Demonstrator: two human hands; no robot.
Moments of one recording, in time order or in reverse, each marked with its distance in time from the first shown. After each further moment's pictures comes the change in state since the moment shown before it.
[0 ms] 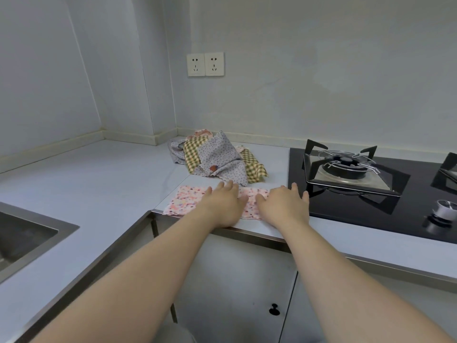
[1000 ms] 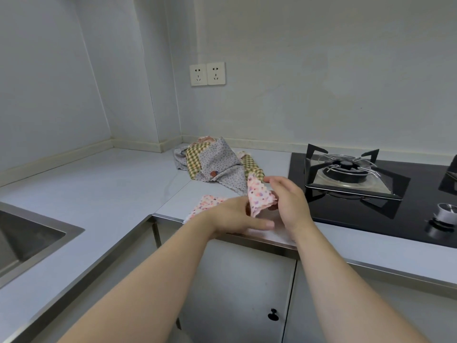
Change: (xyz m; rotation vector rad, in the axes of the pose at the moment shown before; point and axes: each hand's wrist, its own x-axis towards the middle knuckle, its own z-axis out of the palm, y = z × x) left_hand -0.032 0.030 -0.011 -0.853 -0.205 0.201; right_hand -0.018 0.017 -0.028 1.346 0.027 -0.057
